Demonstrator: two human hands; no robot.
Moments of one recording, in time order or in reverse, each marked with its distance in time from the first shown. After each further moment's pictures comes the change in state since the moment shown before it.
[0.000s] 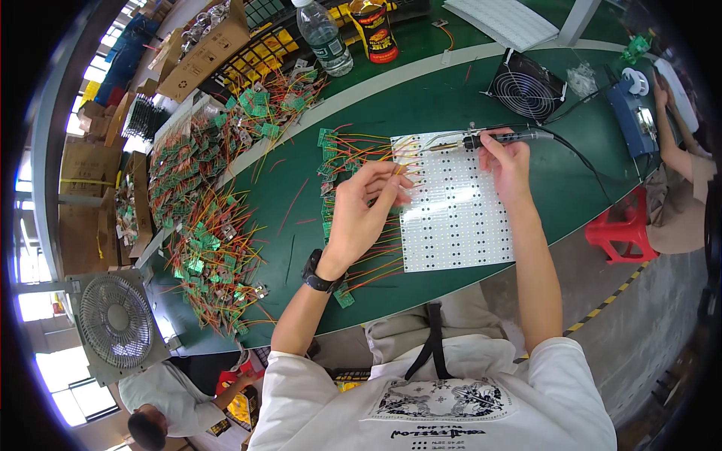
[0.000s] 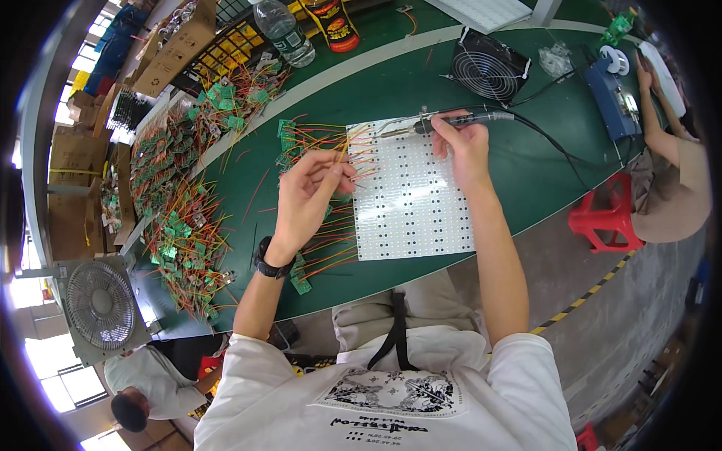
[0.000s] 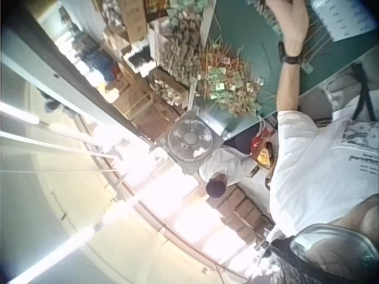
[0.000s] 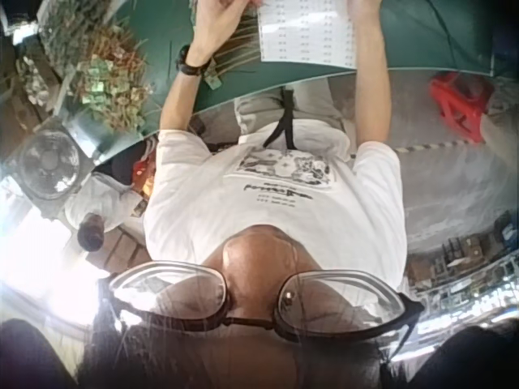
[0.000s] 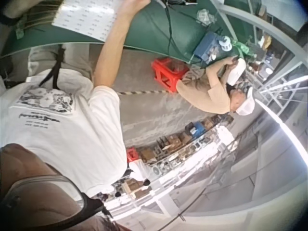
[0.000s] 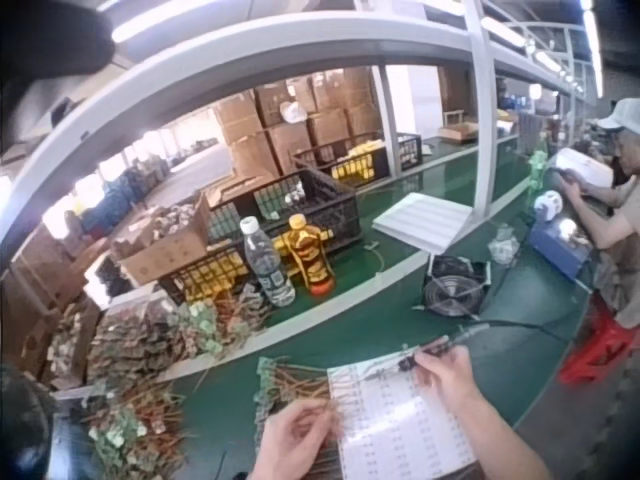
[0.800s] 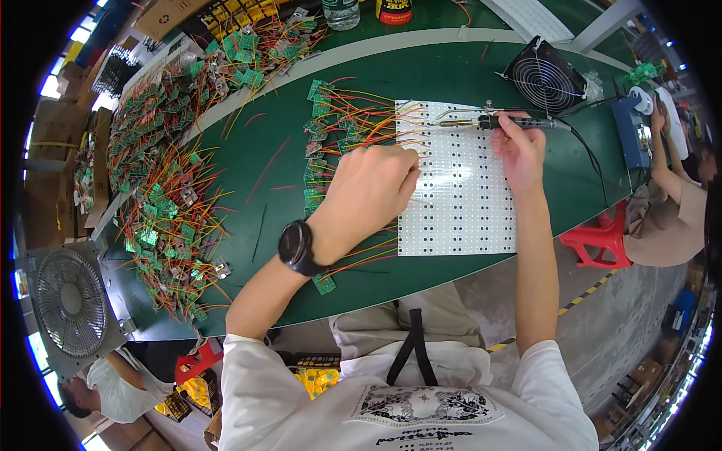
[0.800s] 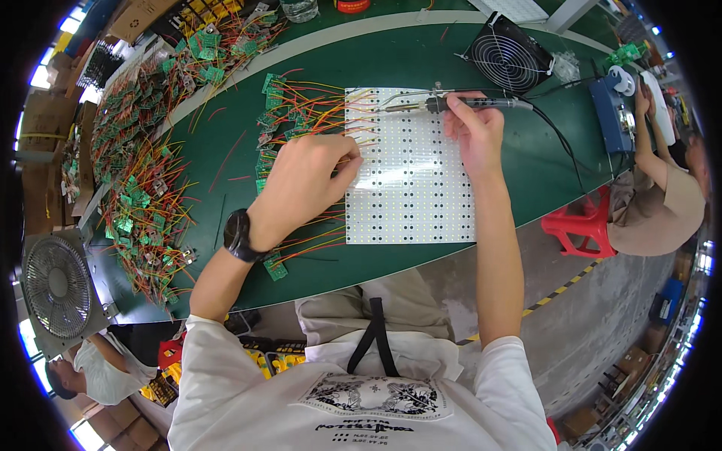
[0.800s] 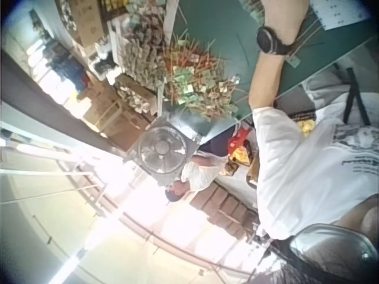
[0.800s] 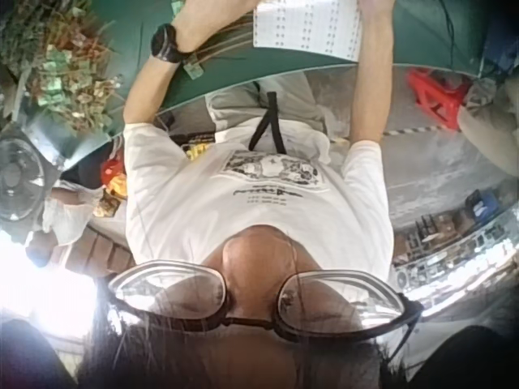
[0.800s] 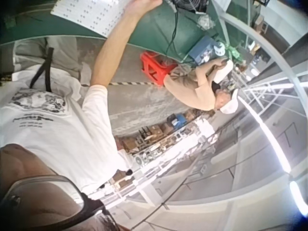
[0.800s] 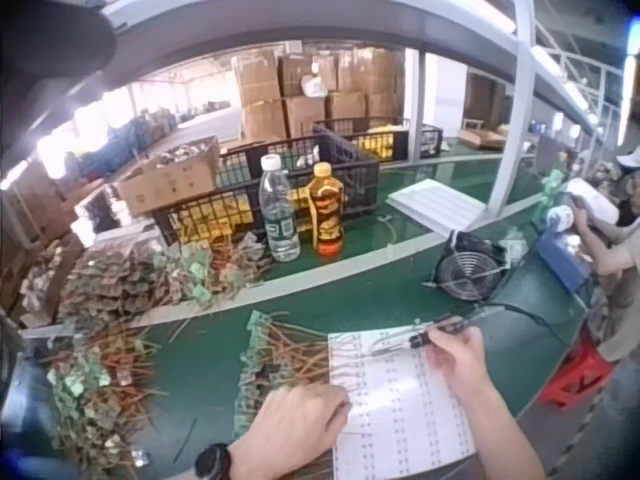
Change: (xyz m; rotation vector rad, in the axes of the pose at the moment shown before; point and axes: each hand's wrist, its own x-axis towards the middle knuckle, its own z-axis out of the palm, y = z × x) left_hand 0.001 -0.023 -0.006 0.860 -0.114 0.387; right_hand 0.001 0.005 -0.005 -0.035 -0.018 0.006
